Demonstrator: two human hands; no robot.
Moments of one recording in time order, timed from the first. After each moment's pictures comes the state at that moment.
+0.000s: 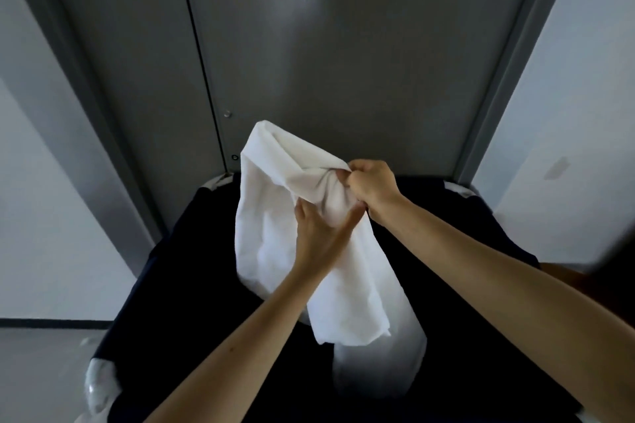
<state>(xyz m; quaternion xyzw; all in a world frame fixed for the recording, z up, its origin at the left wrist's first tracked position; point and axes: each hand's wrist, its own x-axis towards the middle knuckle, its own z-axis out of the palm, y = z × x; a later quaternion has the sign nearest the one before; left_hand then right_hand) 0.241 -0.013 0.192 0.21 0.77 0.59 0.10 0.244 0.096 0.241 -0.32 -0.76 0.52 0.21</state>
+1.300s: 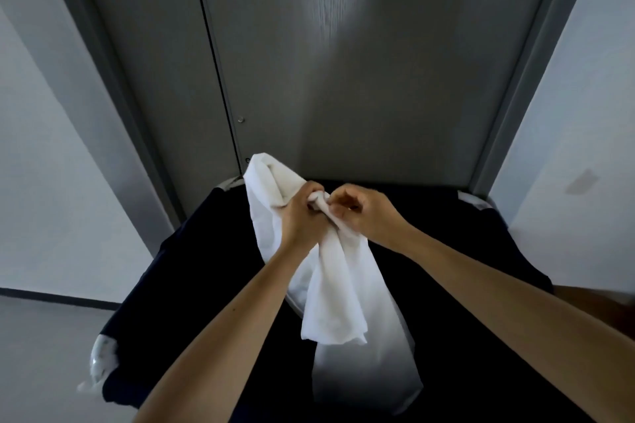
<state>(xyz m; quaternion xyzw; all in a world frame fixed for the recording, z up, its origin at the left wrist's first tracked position) 0.228 0.024 0.195 0.21 0.78 0.59 -0.01 0.297 0.138 0.223 -0.03 -0.88 0.45 0.14</state>
